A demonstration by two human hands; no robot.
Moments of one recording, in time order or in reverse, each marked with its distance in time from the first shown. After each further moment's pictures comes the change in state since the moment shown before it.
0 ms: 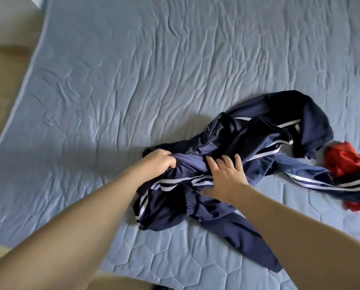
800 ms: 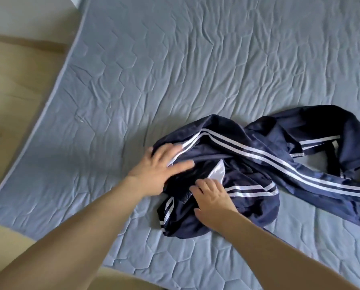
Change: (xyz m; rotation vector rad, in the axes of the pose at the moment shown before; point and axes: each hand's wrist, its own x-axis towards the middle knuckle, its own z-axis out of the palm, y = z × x) left_hand -0.016 -0.093 -0.045 0.963 0.190 0.545; right_hand 0.004 -0.109 0.005 0.039 0.124 -0.311
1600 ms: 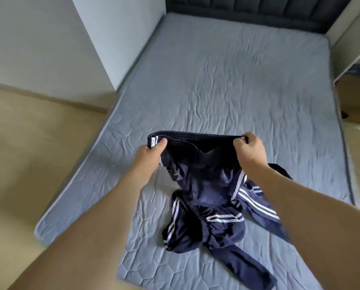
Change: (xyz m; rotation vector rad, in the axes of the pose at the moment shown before) left_hand -0.092 0.007 -0.271 -1.478 0.581 -0.933; right_hand -0.085 0.017 -0.320 0.949 0.741 0.549
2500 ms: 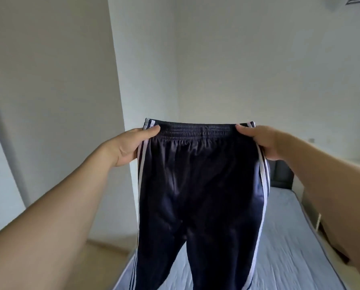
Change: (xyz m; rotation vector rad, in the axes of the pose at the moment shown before) left_hand -0.350 0.425 -0.285 -0.071 -0.389 0.746; right_hand -0.193 -0.433 -0.384 0.457 -0.376 -0.375
